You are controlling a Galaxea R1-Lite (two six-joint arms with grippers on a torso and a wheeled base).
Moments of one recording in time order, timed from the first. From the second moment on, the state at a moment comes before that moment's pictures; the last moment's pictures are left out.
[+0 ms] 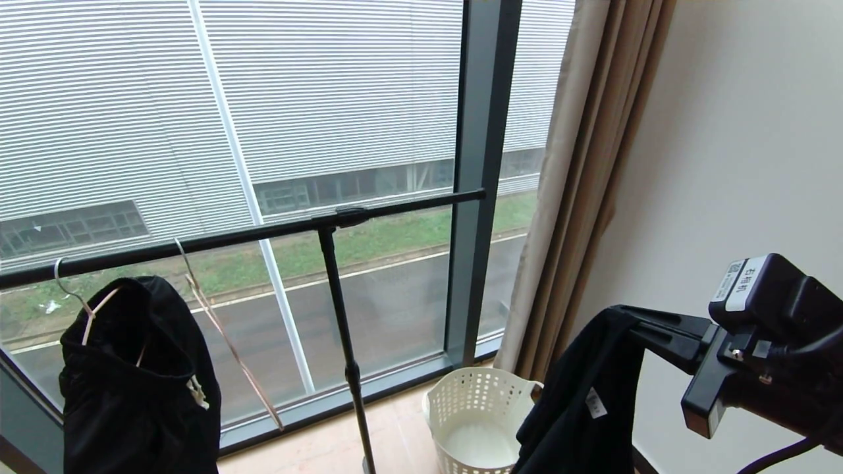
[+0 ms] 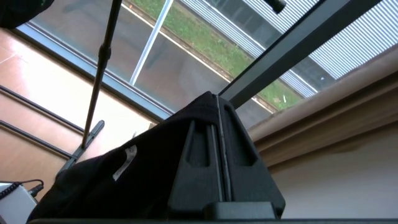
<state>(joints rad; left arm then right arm) 0.00 0.00 -0.01 0.03 0.10 -0.02 0.66 1.25 -0.52 -0.44 -0.09 -0.46</state>
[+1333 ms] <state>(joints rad) 0.00 0.00 -0.01 0.03 0.10 -0.03 0.66 1.25 -0.52 -0.44 -0.09 -0.47</state>
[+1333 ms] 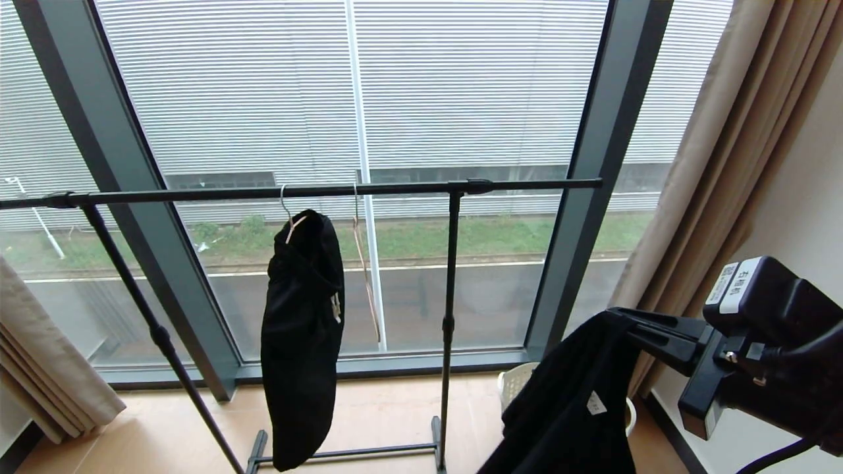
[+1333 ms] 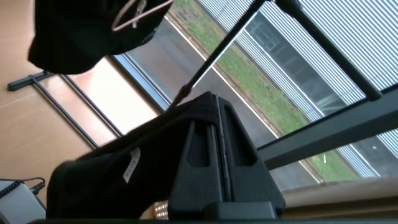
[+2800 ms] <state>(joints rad) 0.00 0.00 -0.01 0.03 0.10 -0.02 0.66 1.21 -0.49 -0.44 0.00 -0.47</state>
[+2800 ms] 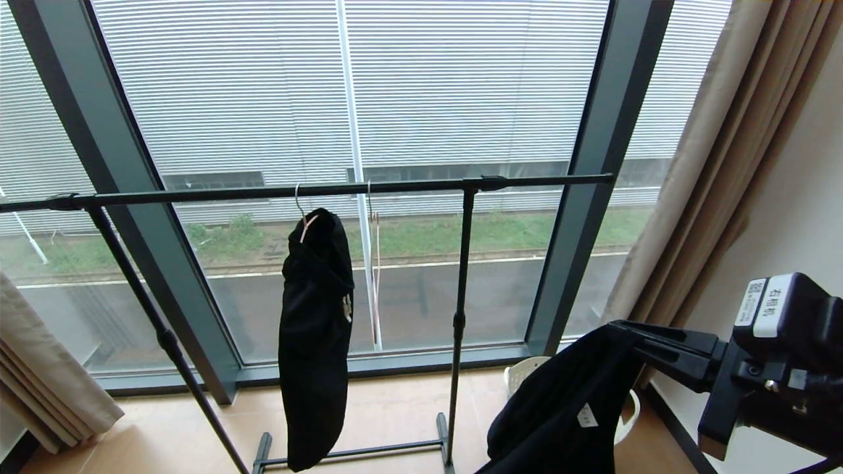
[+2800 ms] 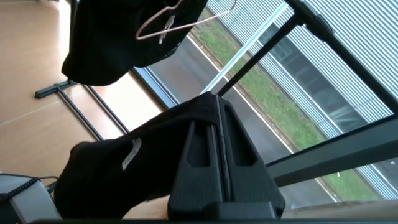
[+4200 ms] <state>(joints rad) -0.75 1.39 -0.69 -0.07 0.06 -0.60 0.86 1.61 -1.01 -0.19 -0.32 0.04</state>
